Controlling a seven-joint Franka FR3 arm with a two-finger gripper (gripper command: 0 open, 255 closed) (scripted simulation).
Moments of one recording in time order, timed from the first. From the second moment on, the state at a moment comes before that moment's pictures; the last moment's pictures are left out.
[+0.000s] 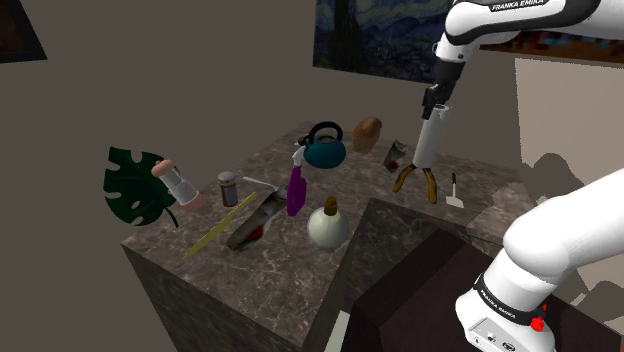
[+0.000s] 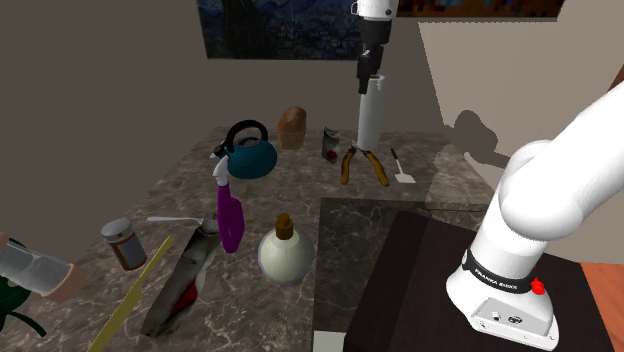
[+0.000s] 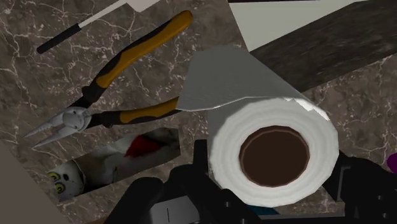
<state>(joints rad) -0.17 -0.45 -0.22 -2.16 -0.12 1.79 -0.38</state>
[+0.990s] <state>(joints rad) -0.28 -0.57 -0.44 -2.09 -0.24 1.63 -0.70</state>
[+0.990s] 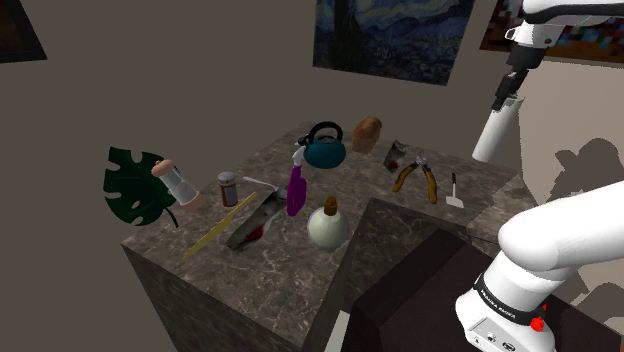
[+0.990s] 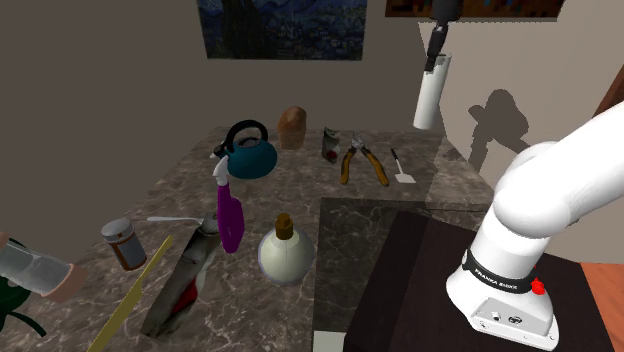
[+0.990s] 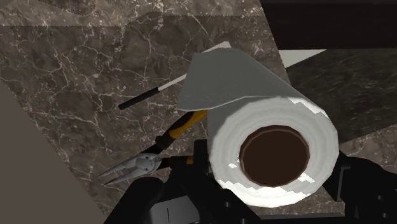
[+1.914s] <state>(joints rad) -0.32 -0.48 -0.73 -1.81 -0.29 1.51 -1.06</state>
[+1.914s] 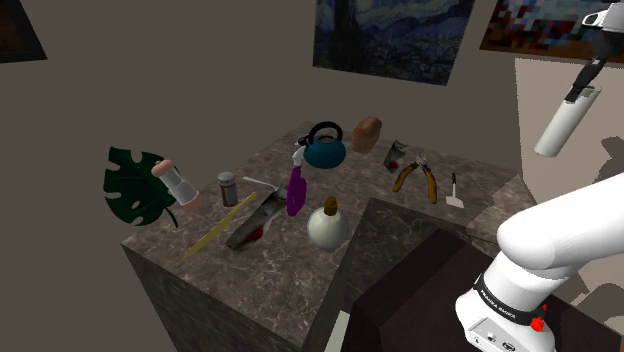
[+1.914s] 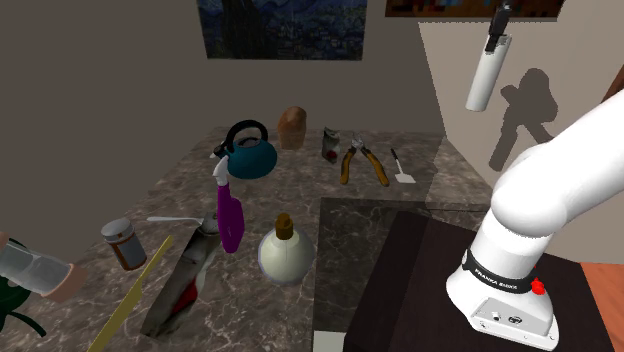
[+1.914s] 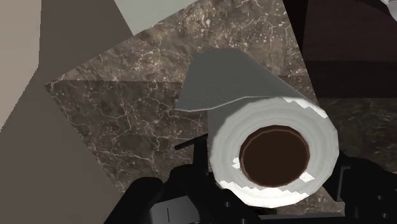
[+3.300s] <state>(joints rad) -0.32 -0.43 -0.91 -1.85 -0.30 1.65 -1.22</state>
